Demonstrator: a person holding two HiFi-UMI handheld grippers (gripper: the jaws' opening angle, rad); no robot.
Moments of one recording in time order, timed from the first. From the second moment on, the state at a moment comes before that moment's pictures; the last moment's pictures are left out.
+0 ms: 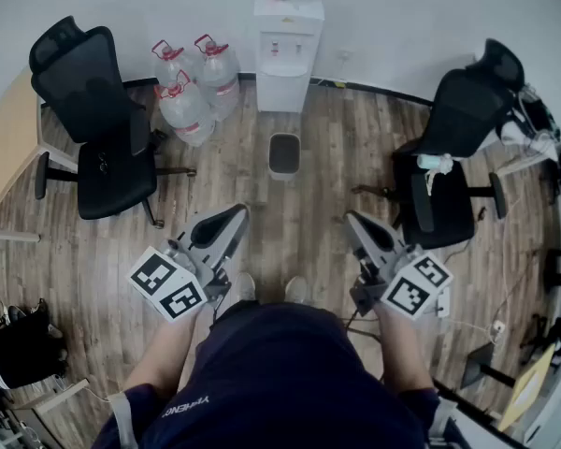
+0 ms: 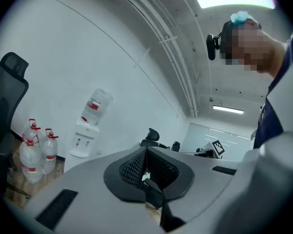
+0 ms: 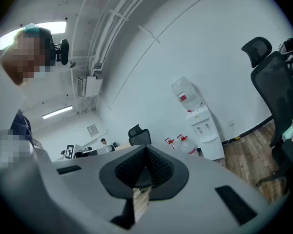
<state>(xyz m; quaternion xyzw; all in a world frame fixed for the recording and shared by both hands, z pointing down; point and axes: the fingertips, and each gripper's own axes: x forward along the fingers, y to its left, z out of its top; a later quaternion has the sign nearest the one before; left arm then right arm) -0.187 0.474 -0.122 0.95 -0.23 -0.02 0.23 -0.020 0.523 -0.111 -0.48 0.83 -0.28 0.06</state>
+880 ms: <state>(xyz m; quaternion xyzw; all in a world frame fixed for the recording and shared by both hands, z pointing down) -0.131 0.495 -0.102 0.94 -0.24 0.01 0.23 0.034 0.544 -0.090 -0.49 0.83 -0.28 0.05</state>
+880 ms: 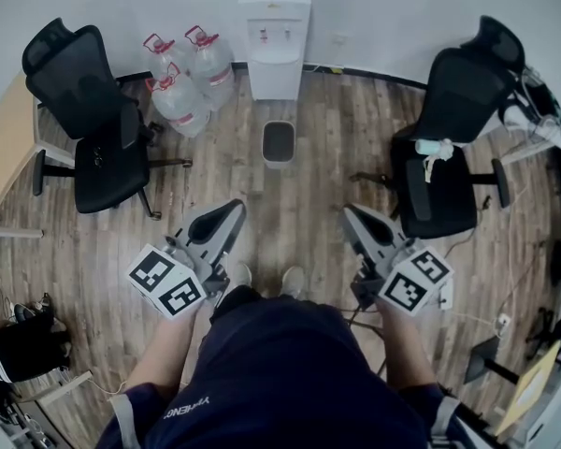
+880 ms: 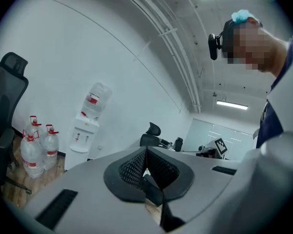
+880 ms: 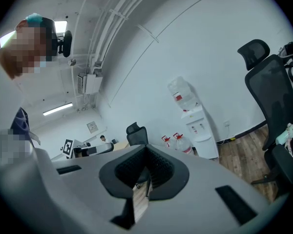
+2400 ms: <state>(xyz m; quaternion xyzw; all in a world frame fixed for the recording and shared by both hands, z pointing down) -0.112 0.250 -0.055 0.93 -0.25 0.03 0.25 0.086 0.313 -0.024 -0.51 0.79 -0.34 0.02</state>
